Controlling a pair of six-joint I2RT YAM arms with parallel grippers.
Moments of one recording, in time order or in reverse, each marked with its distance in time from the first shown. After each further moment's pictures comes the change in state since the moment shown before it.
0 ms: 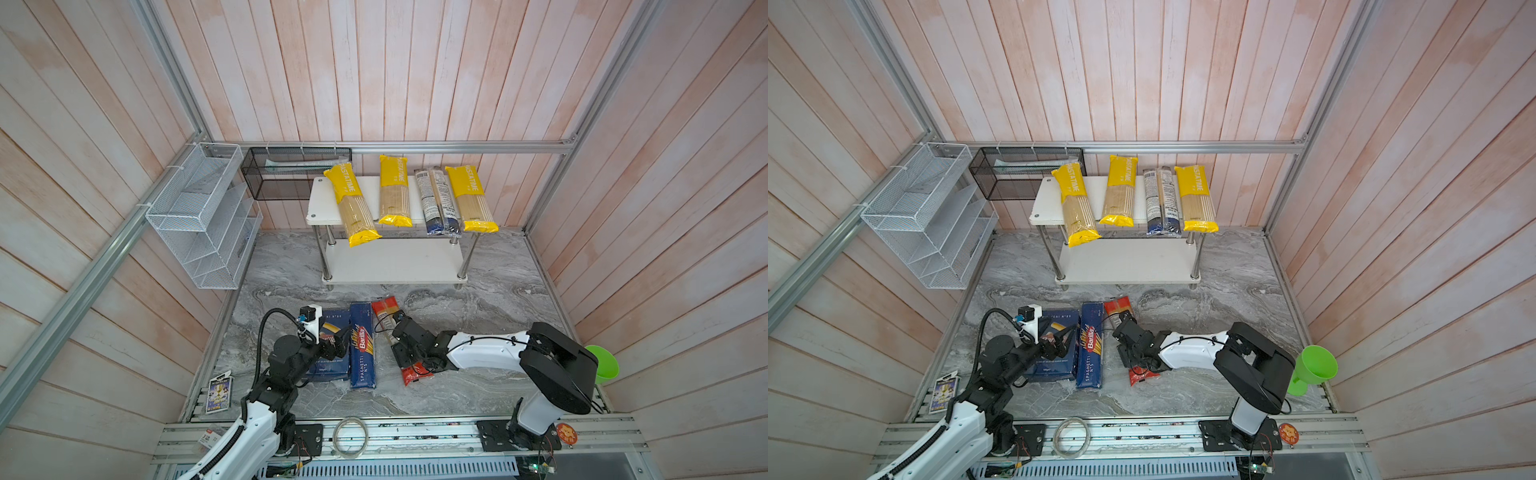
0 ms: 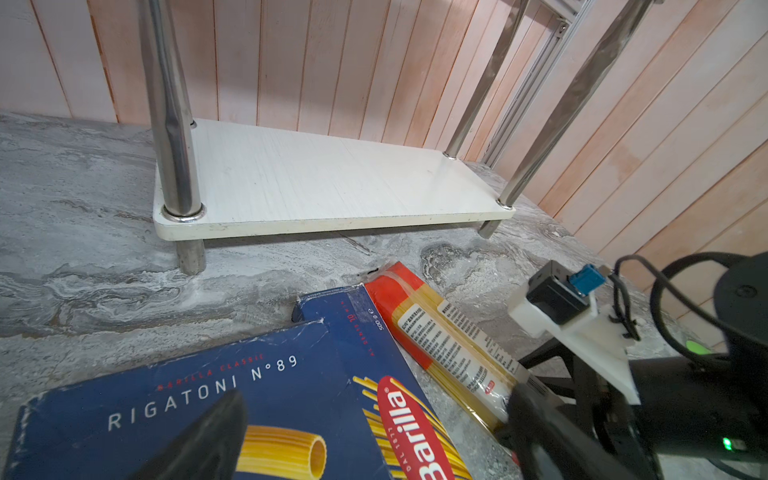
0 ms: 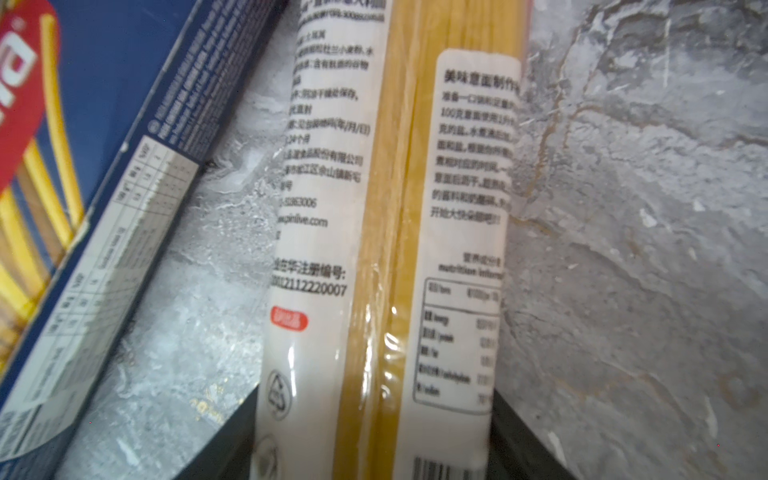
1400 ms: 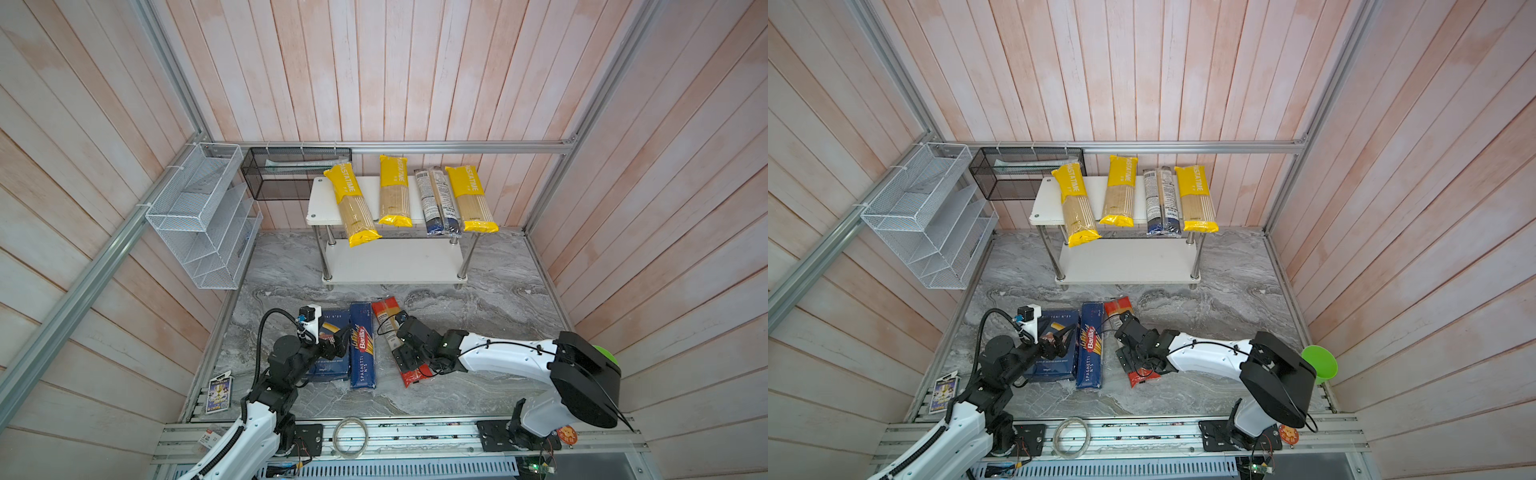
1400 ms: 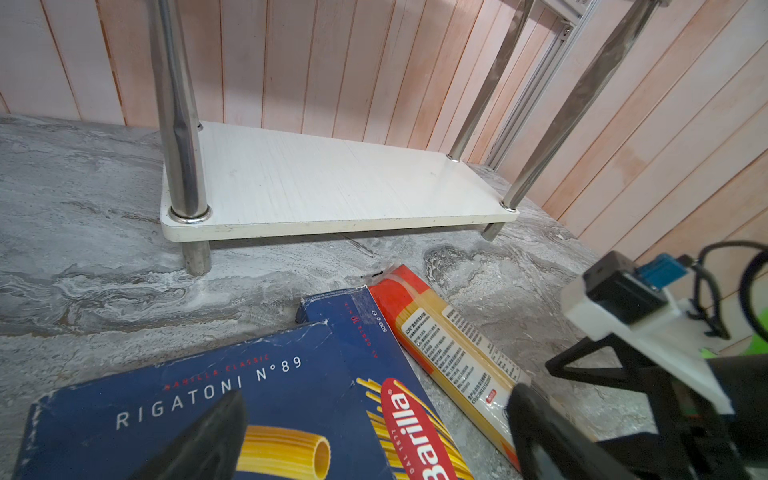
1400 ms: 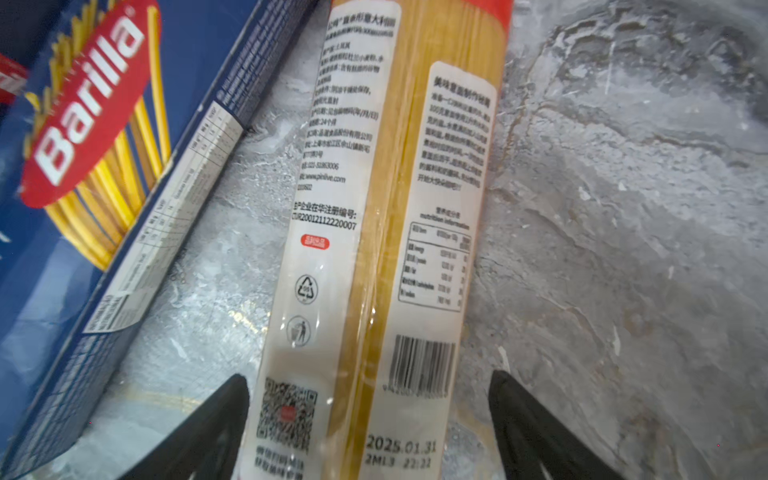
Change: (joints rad) left arm 0.000 -0.004 0.000 -0.003 -0.020 0.000; right arm 0.025 -0.088 0.043 -0.192 0.000 -0.047
